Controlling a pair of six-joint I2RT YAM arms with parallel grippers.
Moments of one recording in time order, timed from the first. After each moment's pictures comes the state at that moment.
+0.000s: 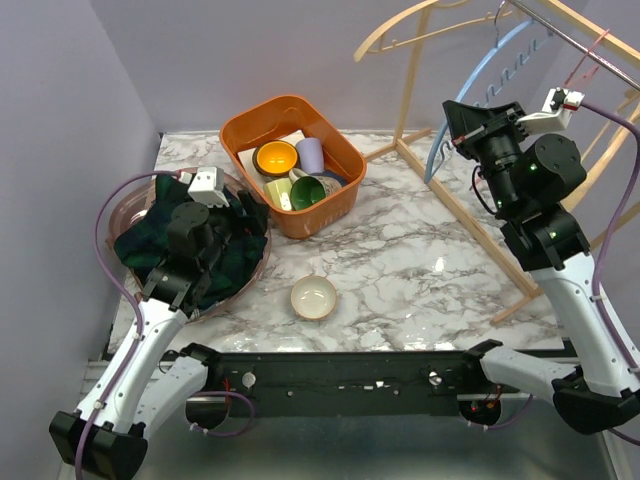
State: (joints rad) left arm -0.33 0.81 0.82 -0.21 -0.05 -0.34; right arm 0.45 1.08 1.46 -0.17 0.26 0.73
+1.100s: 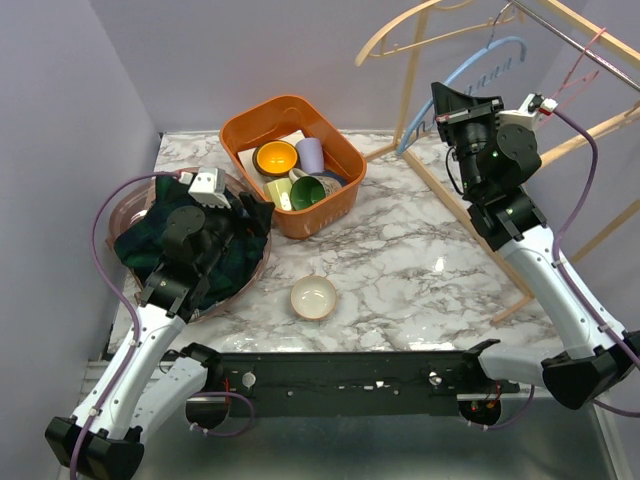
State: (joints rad) left arm -0.37 0.77 0.81 -0.16 -0.01 -0.33; right arm 0.45 1.22 1.38 0.13 0.41 1.00
